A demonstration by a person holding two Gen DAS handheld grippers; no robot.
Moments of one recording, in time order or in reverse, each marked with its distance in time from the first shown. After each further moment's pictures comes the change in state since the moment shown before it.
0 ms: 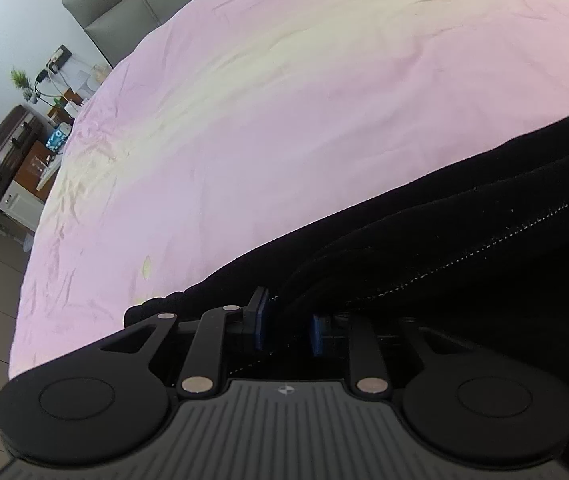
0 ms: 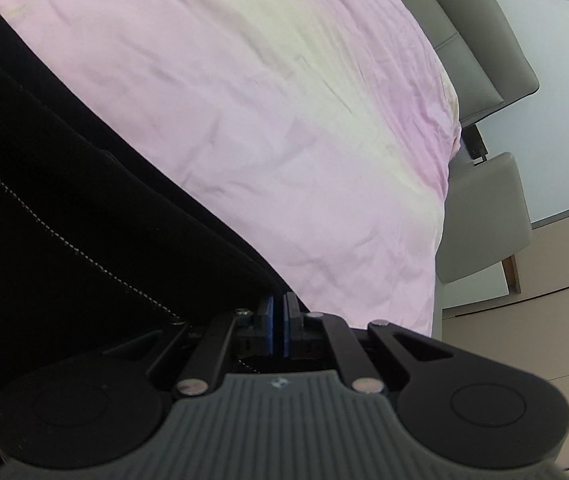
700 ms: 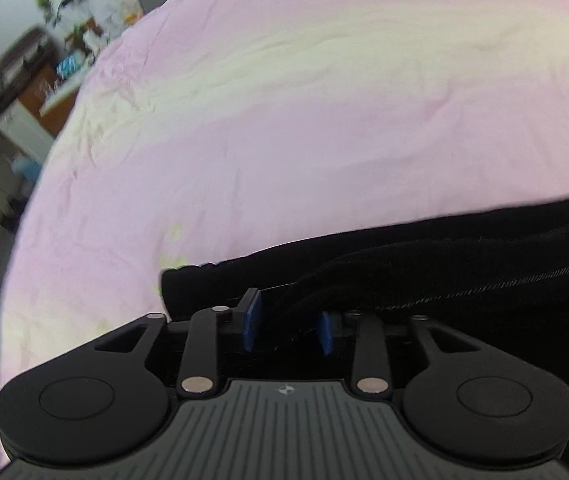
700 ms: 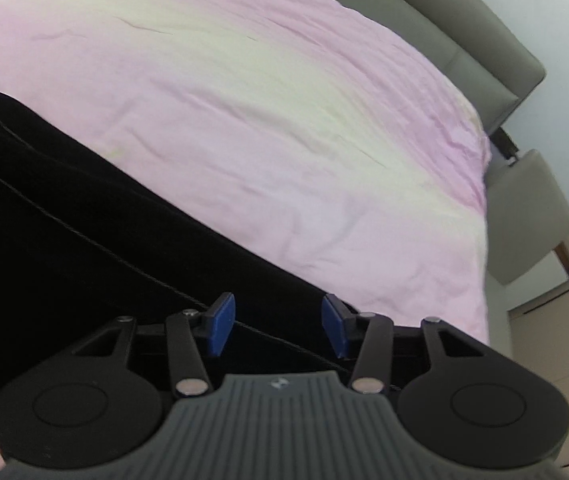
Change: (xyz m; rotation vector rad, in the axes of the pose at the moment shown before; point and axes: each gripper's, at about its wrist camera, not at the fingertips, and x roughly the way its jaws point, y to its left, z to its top) left arm -0.042 0.037 0.045 -0.085 0.147 0.009; right arm -0.108 0.007 0.022 0.196 -0.156 0.253
